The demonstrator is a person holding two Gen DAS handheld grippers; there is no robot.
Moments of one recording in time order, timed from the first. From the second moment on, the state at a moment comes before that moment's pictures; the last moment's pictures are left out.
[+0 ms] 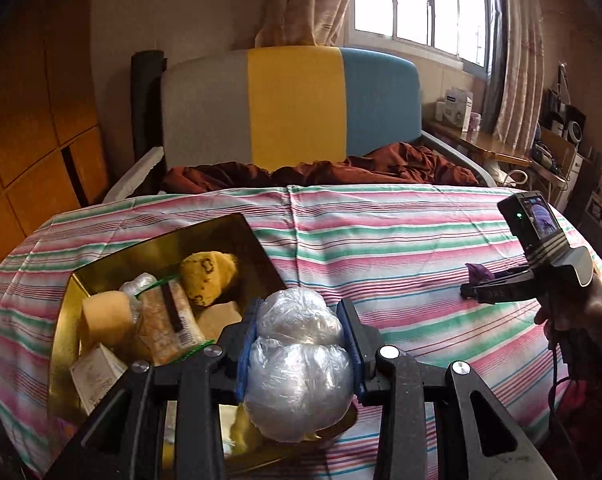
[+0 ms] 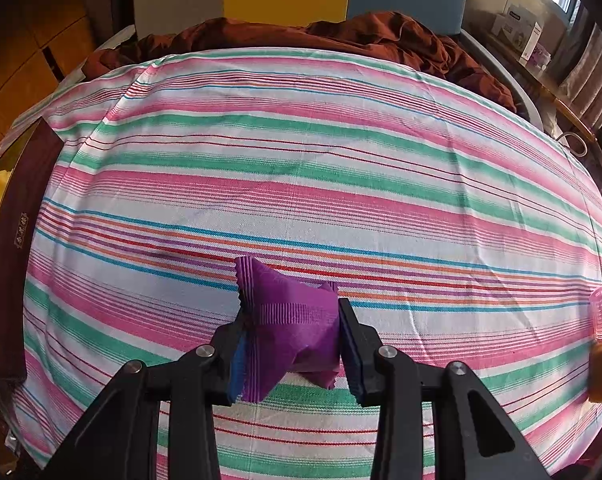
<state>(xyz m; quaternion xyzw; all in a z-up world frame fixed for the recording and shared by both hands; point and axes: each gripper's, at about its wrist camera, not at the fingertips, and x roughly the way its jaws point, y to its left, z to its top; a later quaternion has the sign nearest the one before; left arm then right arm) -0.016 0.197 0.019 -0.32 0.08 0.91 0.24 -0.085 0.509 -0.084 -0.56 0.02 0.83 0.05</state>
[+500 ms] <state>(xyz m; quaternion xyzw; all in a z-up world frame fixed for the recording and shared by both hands) -0.082 0.094 -0.018 -0.39 0.00 0.91 0.13 -0.082 0.499 -0.079 -0.55 0.01 0.83 0.05</state>
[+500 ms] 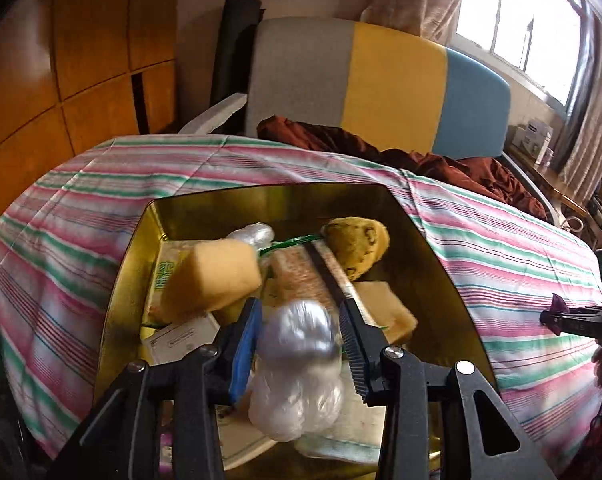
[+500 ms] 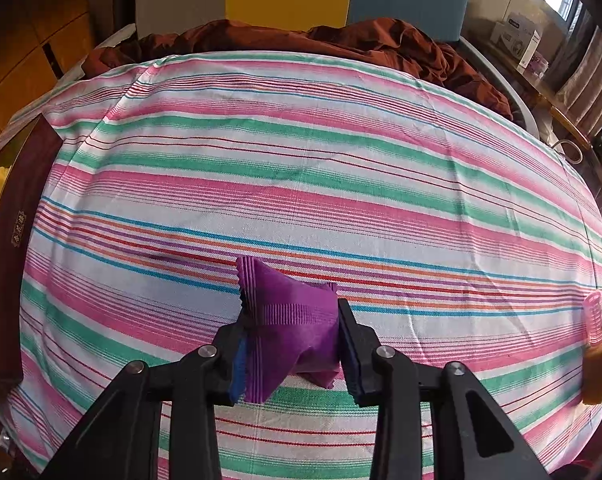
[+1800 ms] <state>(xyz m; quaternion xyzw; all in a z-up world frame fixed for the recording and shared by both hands) -0.006 0.002 0.027 -0.33 -0.03 0.94 -0.01 -0.054 0.224 -0.022 -0.47 -0.06 0.86 -0.16</state>
